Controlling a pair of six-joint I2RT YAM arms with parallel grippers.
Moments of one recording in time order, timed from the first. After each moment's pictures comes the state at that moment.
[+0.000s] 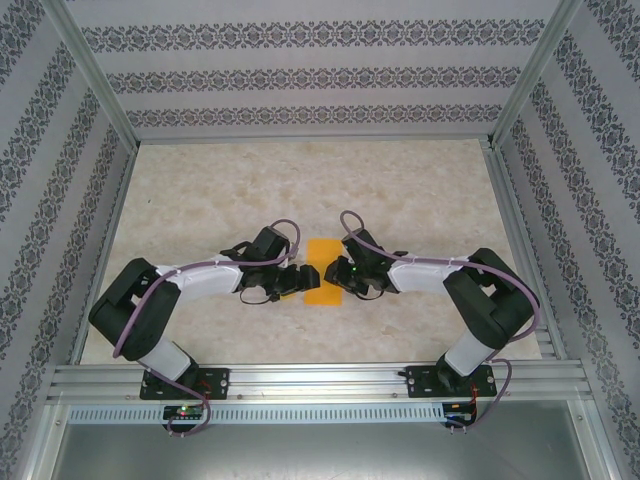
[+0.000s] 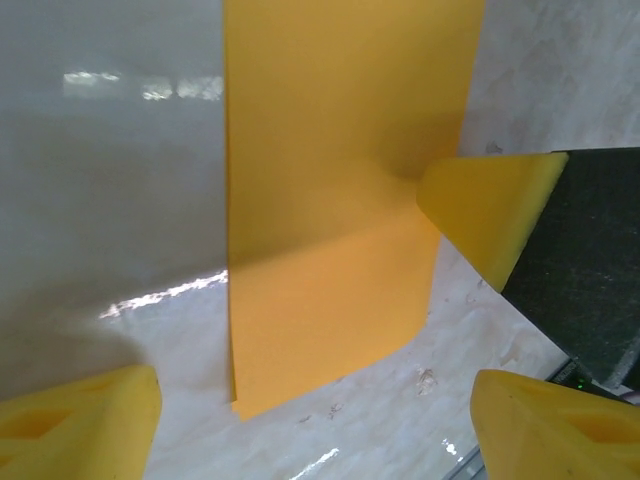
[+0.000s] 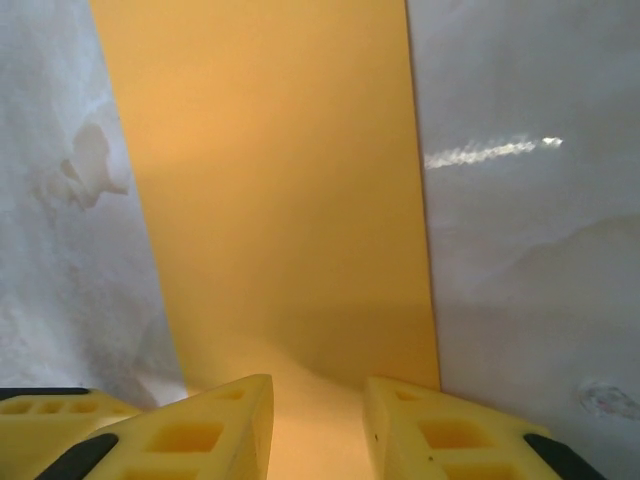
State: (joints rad) left arm -0.66 1.58 0.75 -0.19 0.49 -0.87; right arm 0.68 1.63 0.70 -0.04 -0.26 1.00
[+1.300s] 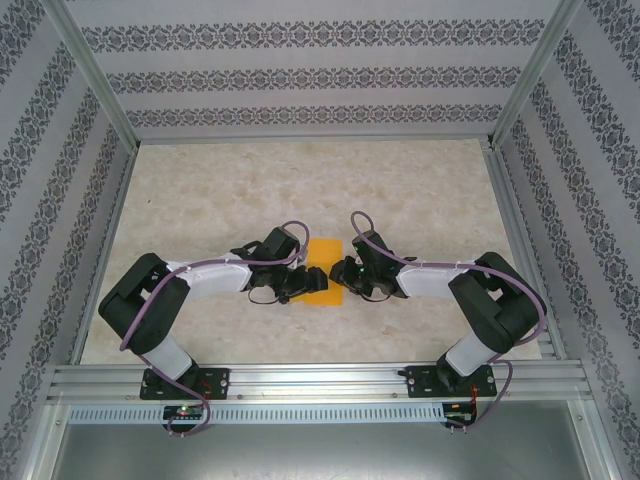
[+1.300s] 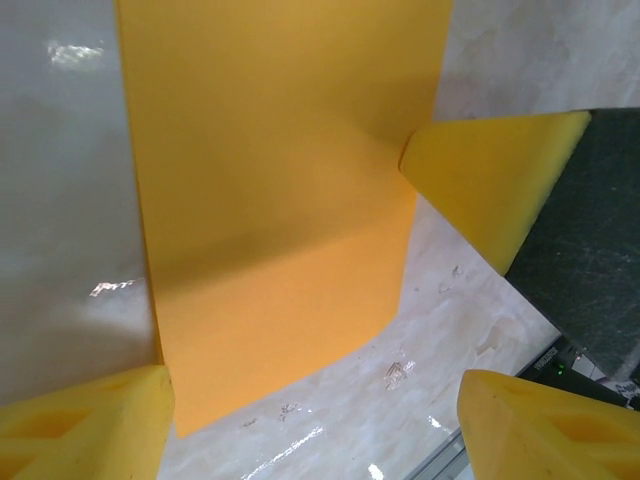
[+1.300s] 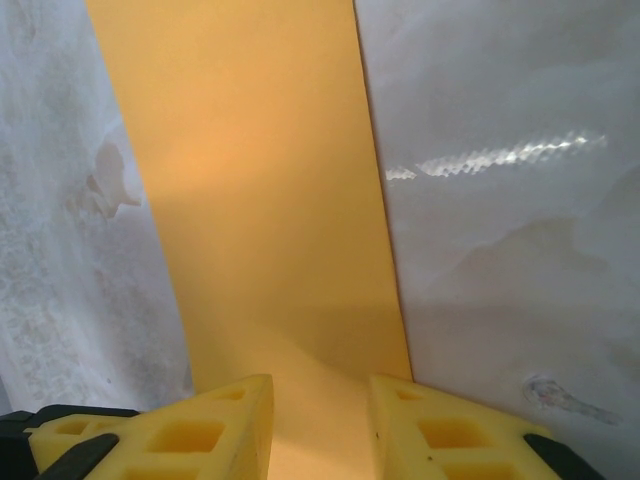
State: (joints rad) left arm -0.70 1.63 0.81 -0.21 0.51 -0.92; right arm 0.64 1.60 0.63 0.06 -0.30 1.02
